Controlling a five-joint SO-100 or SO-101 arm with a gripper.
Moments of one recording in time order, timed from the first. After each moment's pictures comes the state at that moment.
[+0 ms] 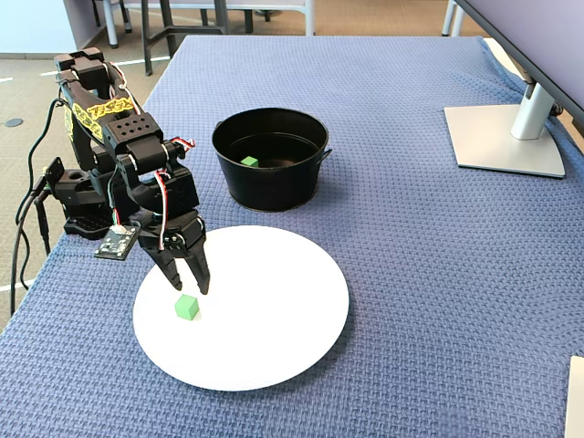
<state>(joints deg) 48.8 89.1 109.3 49.8 -33.1</state>
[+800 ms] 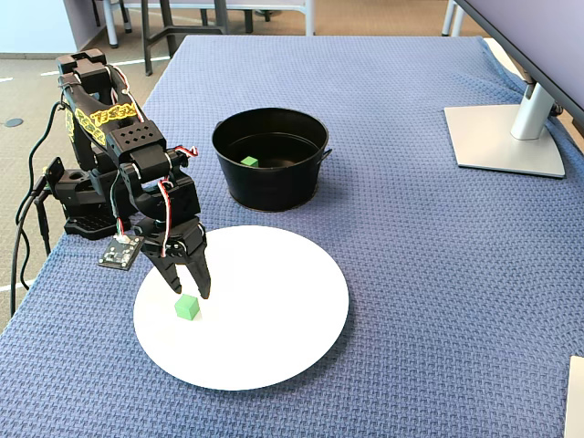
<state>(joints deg) 48.7 85.5 108.8 49.2 -33.6</state>
